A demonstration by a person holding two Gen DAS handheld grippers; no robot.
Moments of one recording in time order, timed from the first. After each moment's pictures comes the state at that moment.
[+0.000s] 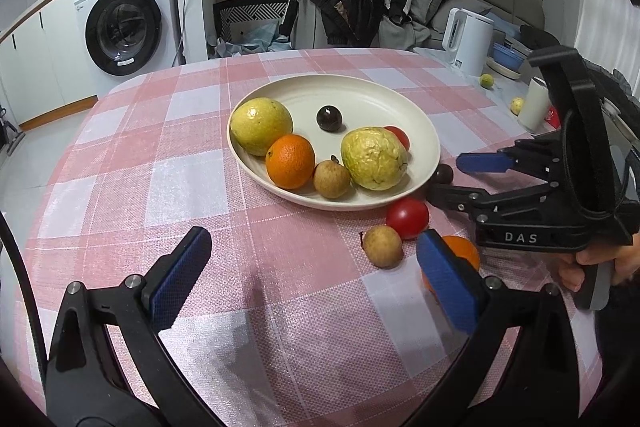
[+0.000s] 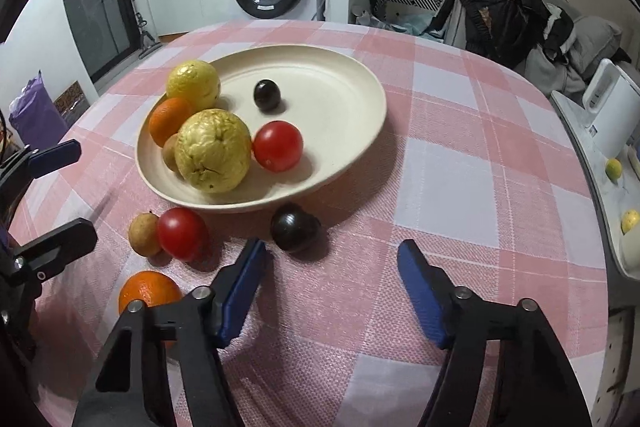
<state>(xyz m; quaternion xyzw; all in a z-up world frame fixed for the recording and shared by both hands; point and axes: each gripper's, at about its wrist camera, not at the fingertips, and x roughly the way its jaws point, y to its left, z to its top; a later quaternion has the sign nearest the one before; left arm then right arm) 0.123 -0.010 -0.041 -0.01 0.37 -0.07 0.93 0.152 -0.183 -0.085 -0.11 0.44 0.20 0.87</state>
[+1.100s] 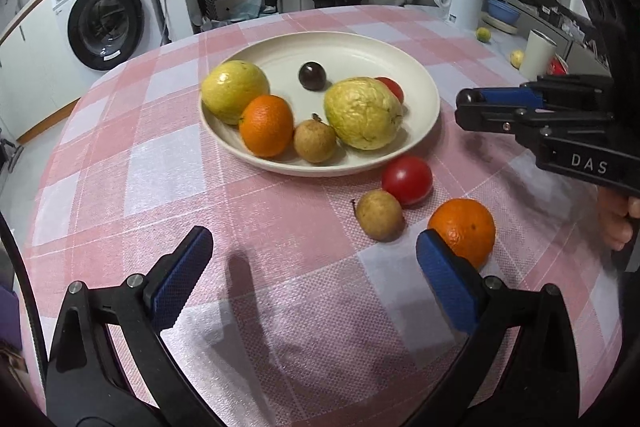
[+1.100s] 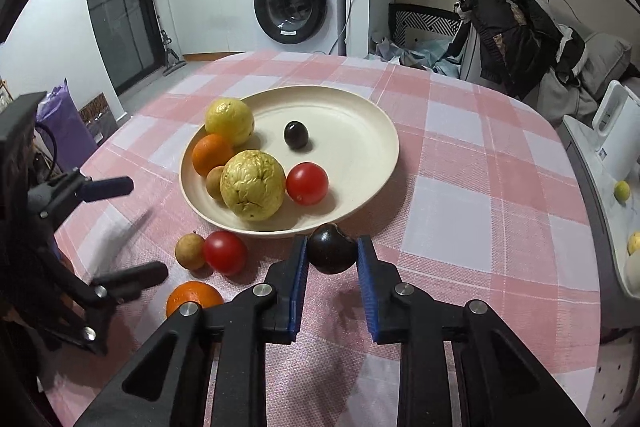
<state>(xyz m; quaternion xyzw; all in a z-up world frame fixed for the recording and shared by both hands) 0.139 -0.030 -0.064 0.05 0.42 -0.09 0.90 0.139 -0.188 -0.055 -0.10 0.40 0.25 0.88</state>
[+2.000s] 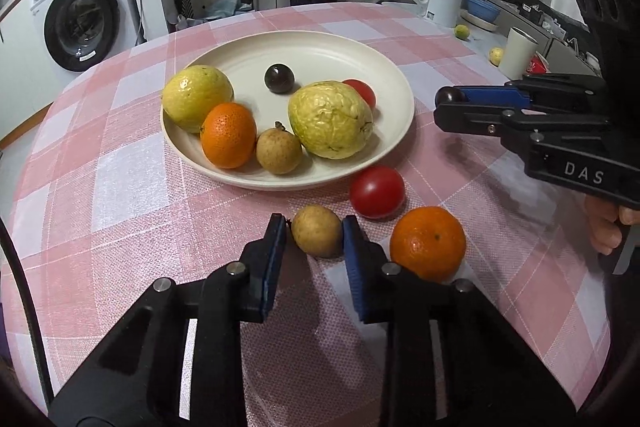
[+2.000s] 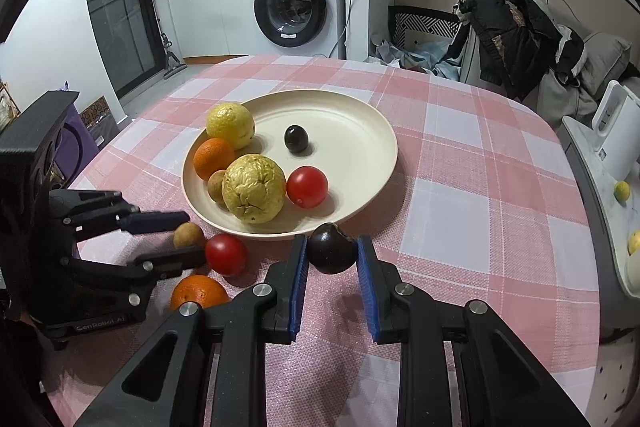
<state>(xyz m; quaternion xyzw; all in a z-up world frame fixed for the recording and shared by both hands) 0.151 -0.036 -0.067 0.03 0.43 -0.13 0.89 0.139 -0.190 -0.054 -0.09 0.39 0.25 0.88</state>
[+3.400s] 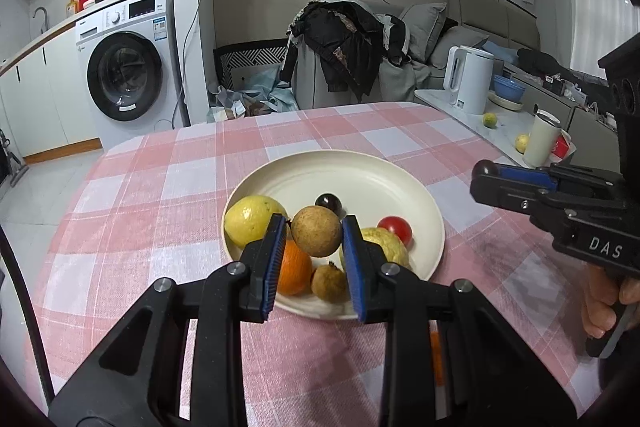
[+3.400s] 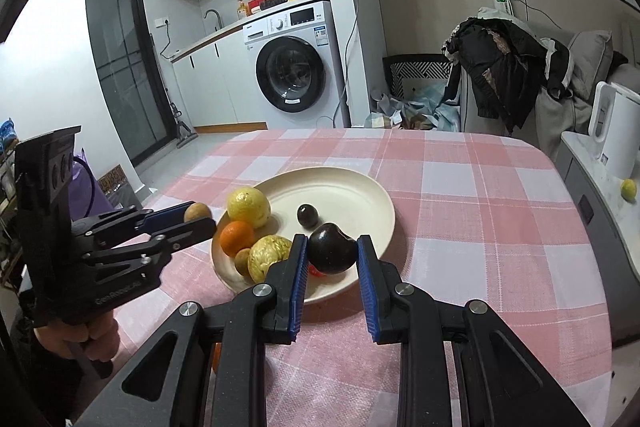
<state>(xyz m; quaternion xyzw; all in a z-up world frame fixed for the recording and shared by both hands) 0.167 -0.020 -0.007 0.01 0.29 -0.07 0.95 0.134 -0.205 -0.018 0.00 0.31 0.26 0.92</state>
